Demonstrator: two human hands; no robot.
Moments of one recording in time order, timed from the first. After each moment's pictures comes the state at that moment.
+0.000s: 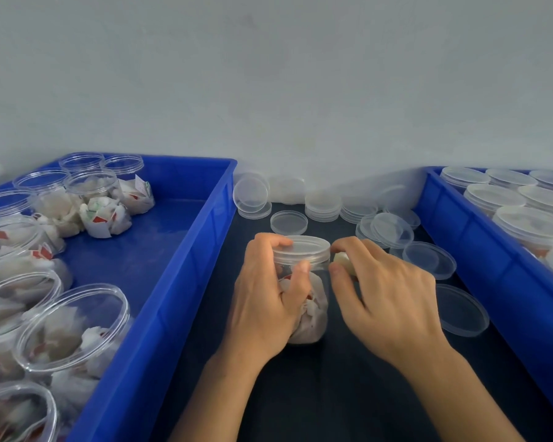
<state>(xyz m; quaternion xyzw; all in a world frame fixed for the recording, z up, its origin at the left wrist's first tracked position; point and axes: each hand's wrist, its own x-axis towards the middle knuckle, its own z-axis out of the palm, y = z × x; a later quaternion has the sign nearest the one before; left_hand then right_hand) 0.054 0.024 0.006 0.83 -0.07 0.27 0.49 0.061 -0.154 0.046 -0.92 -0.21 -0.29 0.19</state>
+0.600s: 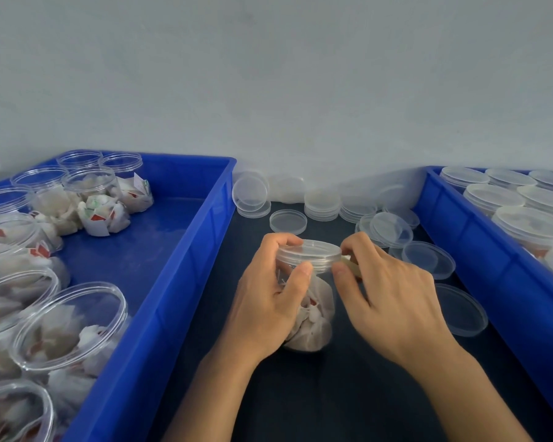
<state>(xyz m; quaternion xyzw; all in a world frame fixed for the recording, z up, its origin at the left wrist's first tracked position) 0.052 0.027 0.008 0.79 -0.10 0.20 0.57 0.064 -0.161 0.046 -0.93 -0.22 -0.24 0.19</state>
